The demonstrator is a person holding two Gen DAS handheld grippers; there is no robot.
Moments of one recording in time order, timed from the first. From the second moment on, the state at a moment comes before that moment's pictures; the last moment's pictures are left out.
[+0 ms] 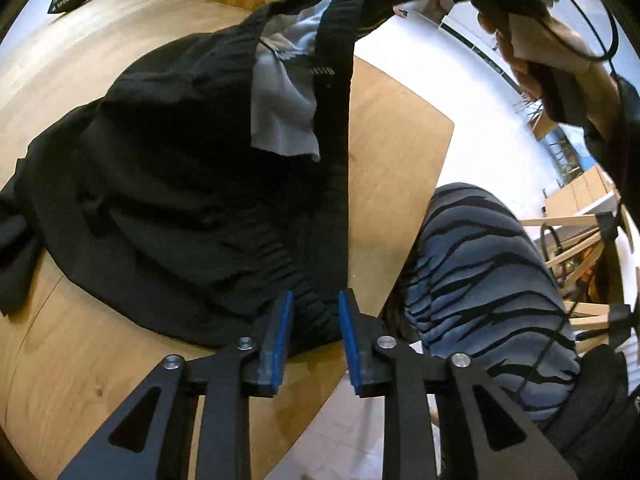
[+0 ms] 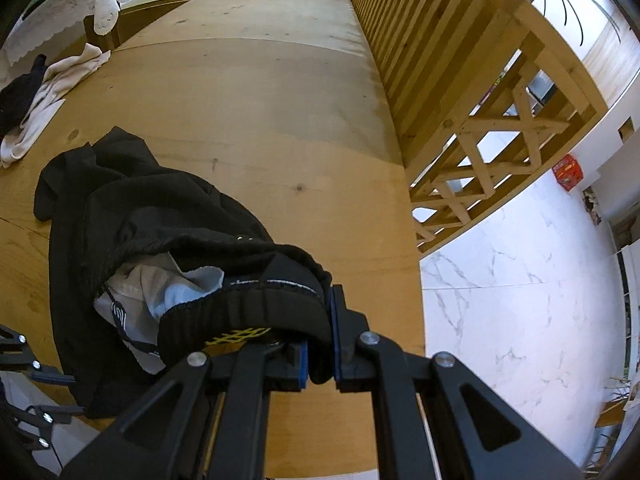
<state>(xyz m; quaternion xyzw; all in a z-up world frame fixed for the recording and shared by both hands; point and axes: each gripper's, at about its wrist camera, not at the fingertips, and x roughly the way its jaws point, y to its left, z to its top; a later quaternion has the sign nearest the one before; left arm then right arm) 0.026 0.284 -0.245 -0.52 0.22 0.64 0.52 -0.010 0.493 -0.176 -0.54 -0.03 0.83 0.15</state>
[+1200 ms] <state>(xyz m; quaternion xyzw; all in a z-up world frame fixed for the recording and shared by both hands) -0.074 0.127 -0.129 -0.44 0.02 0.81 0.37 -0.005 0.439 -0.148 -0.51 -0.05 0.85 0.13</state>
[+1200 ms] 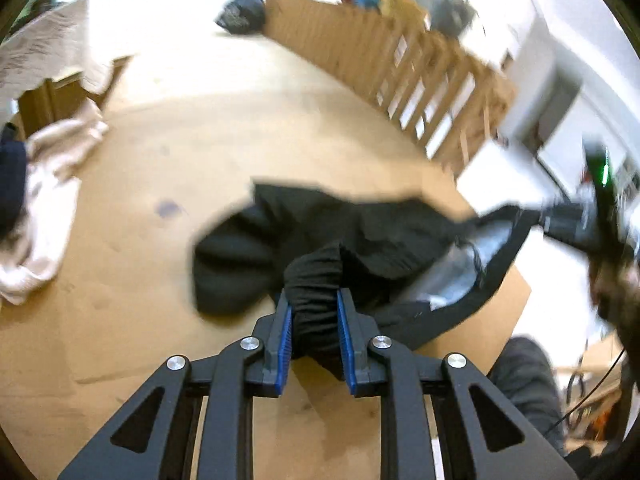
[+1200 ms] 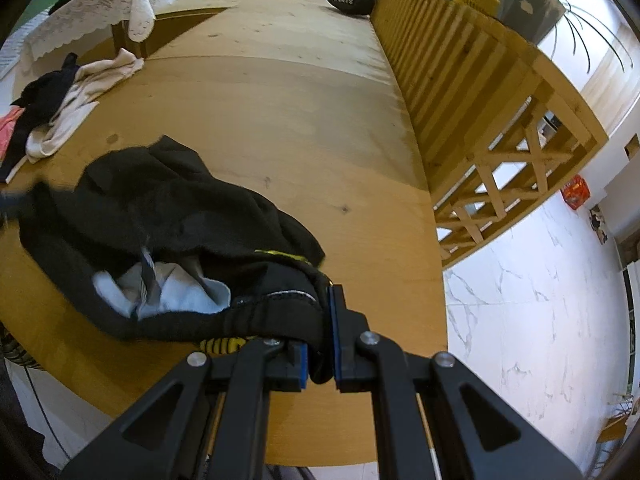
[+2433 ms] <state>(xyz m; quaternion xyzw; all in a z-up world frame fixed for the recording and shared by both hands) -0.425 0.089 -0.137 -0.52 0.00 0.83 0.20 -0.328 0.396 -0.110 -0.57 -0.09 0.81 0.11</state>
